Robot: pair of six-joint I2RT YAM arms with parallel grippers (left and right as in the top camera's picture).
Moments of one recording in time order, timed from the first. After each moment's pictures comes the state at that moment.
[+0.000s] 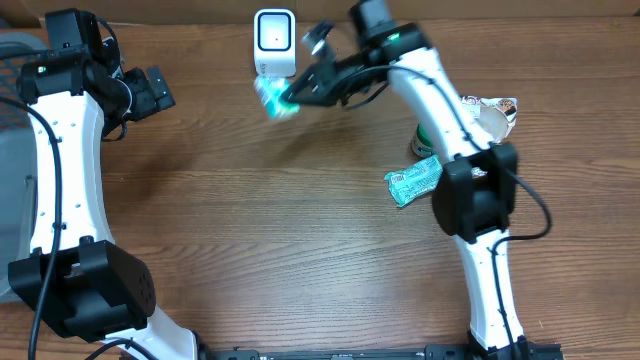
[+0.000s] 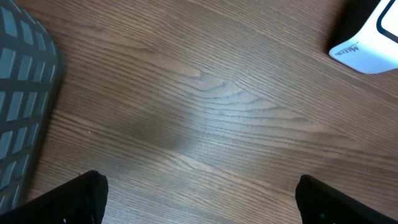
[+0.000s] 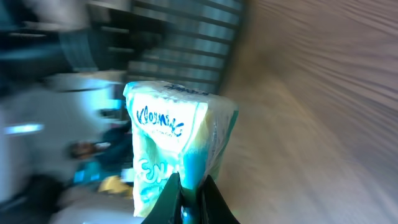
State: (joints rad) left arm 0.22 1.83 1.81 -1.12 0.07 -0.24; right arm 0.34 2.45 2.37 -1.08 -1.31 0.14
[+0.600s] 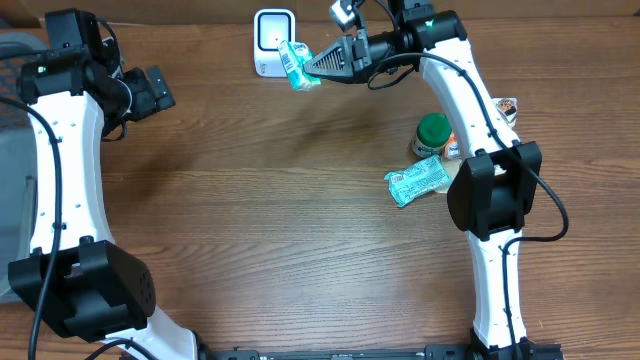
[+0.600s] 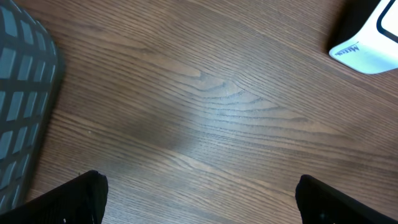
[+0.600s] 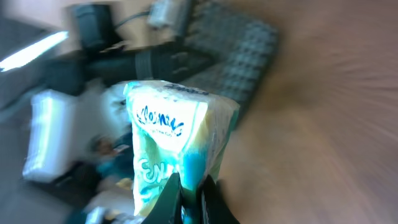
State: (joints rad) left arm 0.22 1.83 1.81 -1.12 0.07 -0.24; right arm 0.26 2.43 2.38 -0.98 -1.39 0.16
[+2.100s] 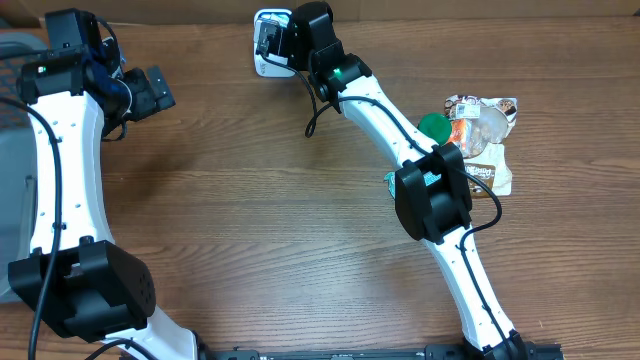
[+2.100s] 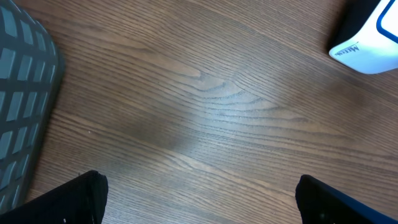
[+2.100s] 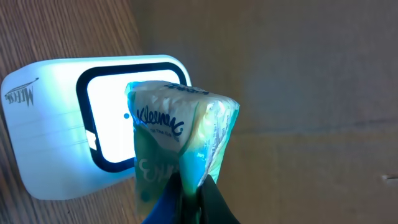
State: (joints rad) left arm 0.22 1.83 1.81 -1.12 0.07 -0.24; right arm 0.51 2.61 2.38 -0.23 0.11 -1.08
